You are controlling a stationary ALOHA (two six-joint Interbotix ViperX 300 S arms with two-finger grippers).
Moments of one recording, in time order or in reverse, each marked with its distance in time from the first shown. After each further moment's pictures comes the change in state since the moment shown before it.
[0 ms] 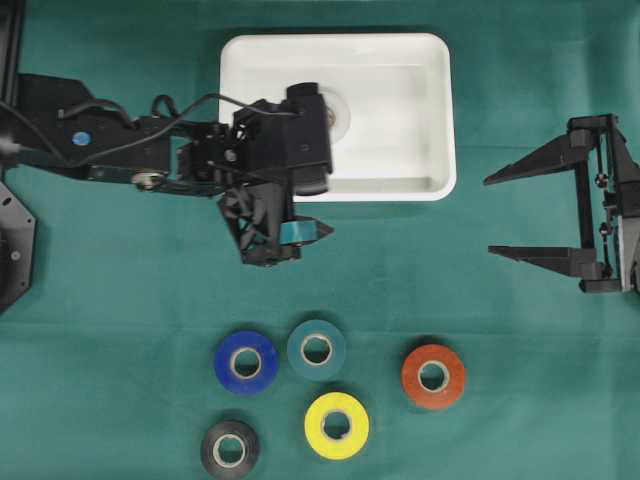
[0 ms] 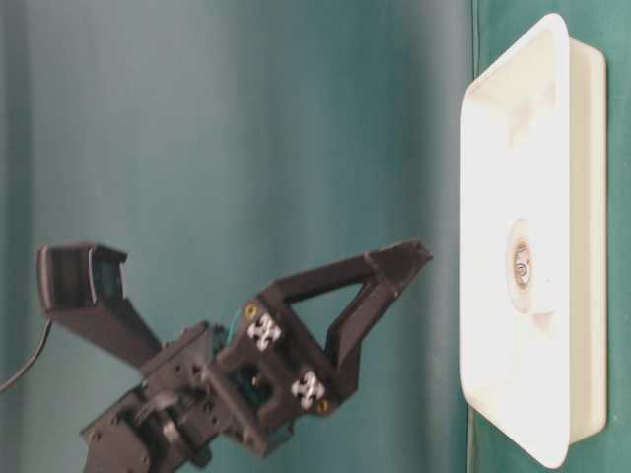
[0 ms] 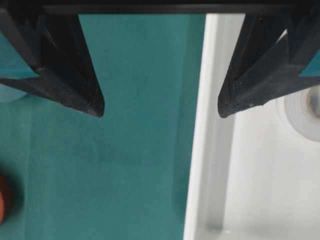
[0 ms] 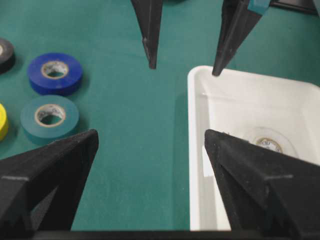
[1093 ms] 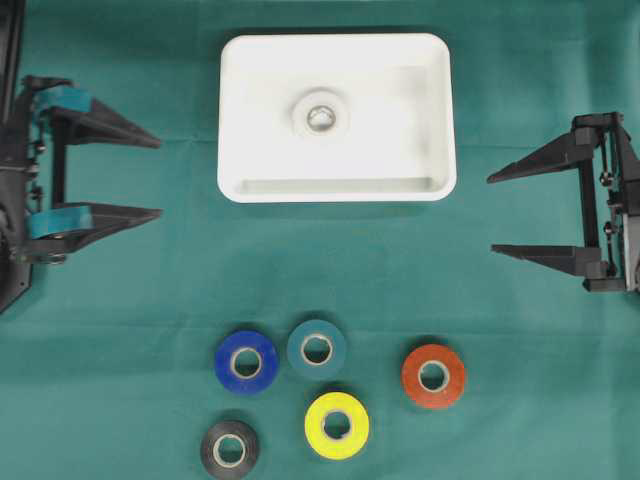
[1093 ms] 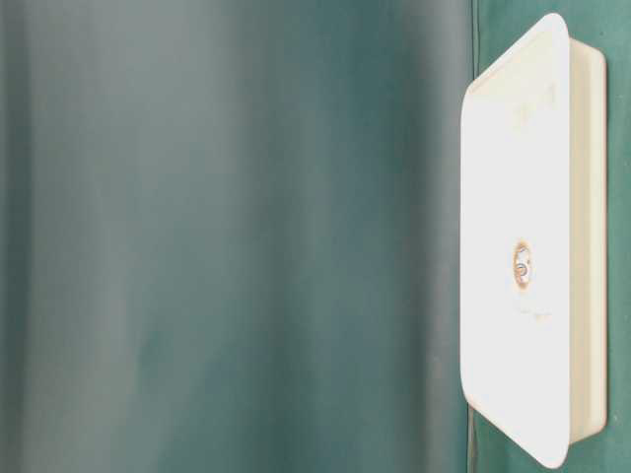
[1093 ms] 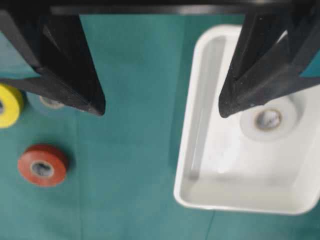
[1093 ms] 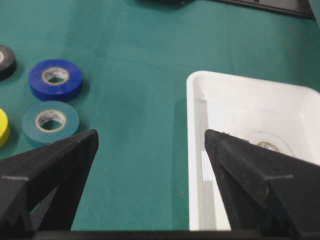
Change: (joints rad) left arm 0.000 -0.802 0.526 0.000 -0.152 0.000; right arm 0.000 -0.017 0.000 0.003 0.003 0.000
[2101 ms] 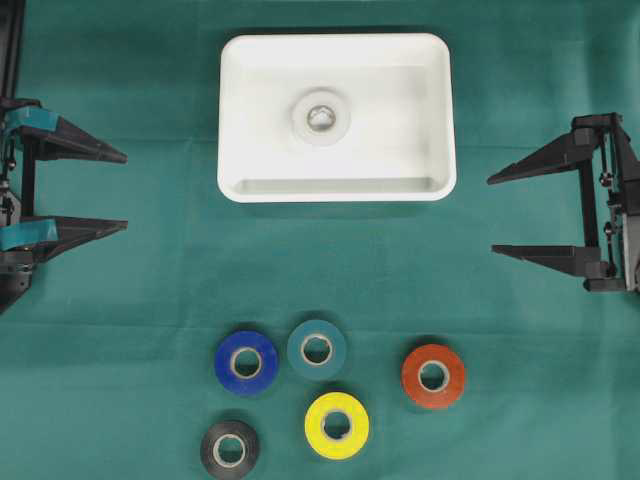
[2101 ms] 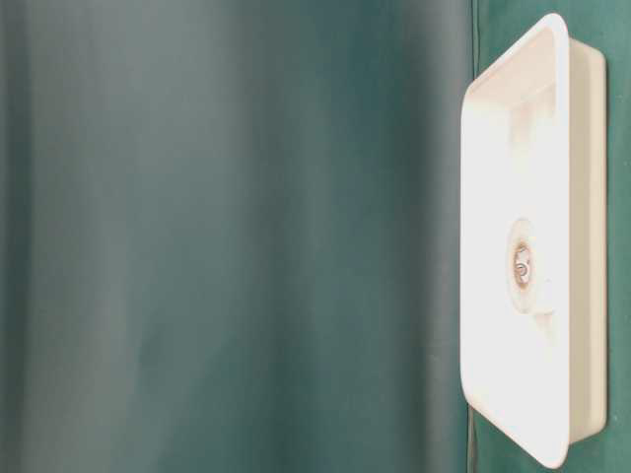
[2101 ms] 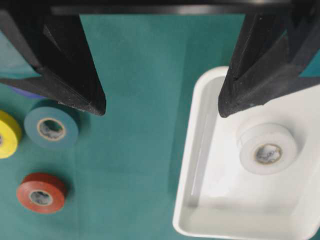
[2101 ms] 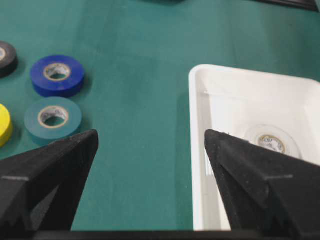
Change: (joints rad) left arm 0.000 -0.155 0.155 0.000 -0.012 -0.005; right arm 0.005 0.000 0.000 0.015 0.018 0.003
